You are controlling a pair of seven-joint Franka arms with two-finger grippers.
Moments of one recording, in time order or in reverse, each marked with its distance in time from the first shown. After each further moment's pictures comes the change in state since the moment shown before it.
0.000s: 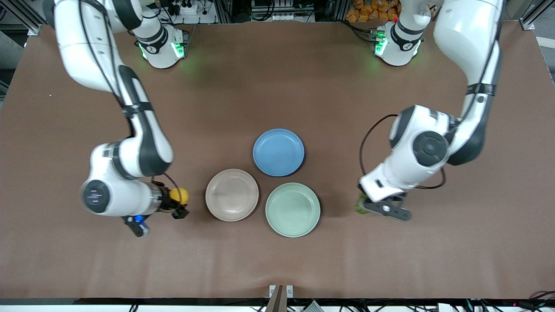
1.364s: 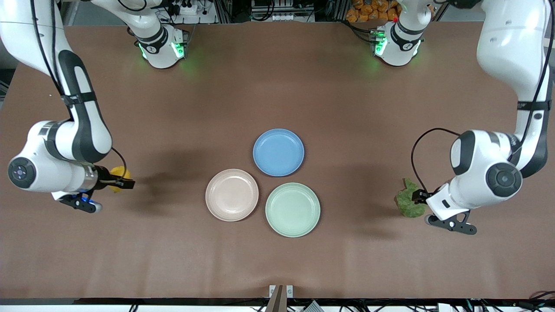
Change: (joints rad) left arm 0.230 0.036 -0.014 -0.013 0.086 -0.010 0.169; right arm -0.266 -0.254 0.015 -0.492 -0.121 0.170 -0.706
